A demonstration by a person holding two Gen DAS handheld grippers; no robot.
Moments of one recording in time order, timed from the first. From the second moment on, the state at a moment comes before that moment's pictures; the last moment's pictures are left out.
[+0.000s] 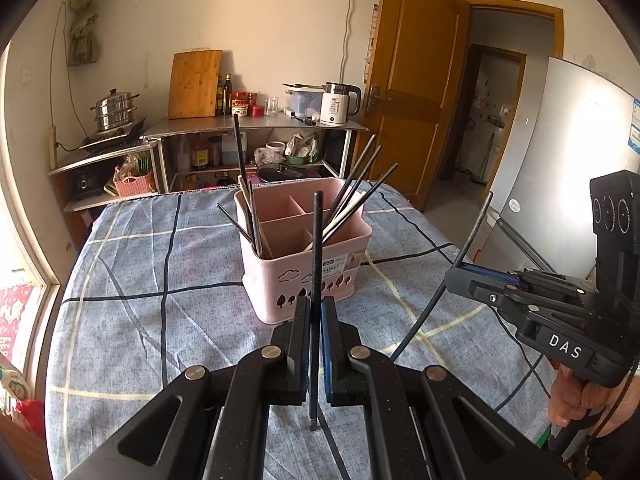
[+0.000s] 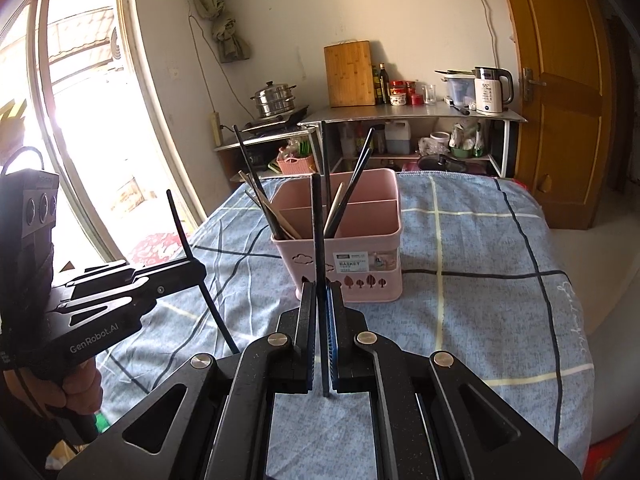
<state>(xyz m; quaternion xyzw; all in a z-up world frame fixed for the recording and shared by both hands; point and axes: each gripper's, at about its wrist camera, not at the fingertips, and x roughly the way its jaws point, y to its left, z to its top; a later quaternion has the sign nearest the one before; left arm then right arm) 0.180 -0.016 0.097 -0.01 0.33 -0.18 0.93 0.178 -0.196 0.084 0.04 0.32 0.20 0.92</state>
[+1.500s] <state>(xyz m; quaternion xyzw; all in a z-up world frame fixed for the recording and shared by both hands) 0.253 -0.017 0.222 0.00 0.23 -0.17 0.96 0.231 -0.174 0.184 0.03 0.19 0.21 0.96</state>
